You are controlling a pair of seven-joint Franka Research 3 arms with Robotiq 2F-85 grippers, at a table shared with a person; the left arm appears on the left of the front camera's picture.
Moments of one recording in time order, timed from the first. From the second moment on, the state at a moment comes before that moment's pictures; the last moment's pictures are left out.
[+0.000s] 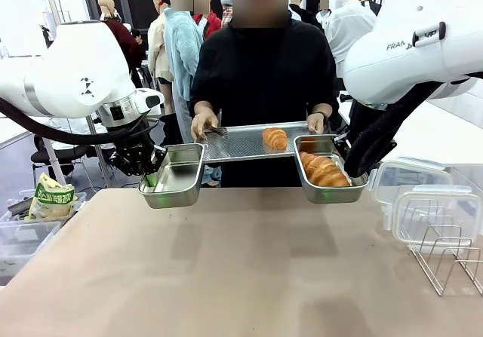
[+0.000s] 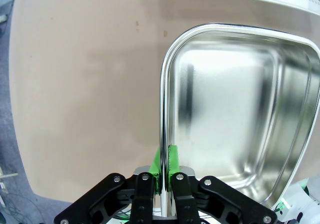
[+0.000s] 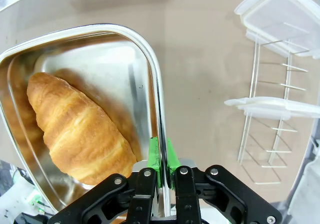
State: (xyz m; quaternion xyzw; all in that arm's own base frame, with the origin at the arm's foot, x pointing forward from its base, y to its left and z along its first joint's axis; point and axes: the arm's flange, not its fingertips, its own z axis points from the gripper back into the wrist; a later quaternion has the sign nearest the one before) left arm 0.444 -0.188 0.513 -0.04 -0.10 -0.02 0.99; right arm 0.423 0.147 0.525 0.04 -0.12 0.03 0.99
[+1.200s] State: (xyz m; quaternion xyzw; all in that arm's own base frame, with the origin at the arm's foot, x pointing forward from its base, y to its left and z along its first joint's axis) left arm 0.444 -0.188 0.513 -0.04 -0.10 -0.02 0.99; right arm 0.422 0.136 0.475 0.03 -0.08 0.02 1.00
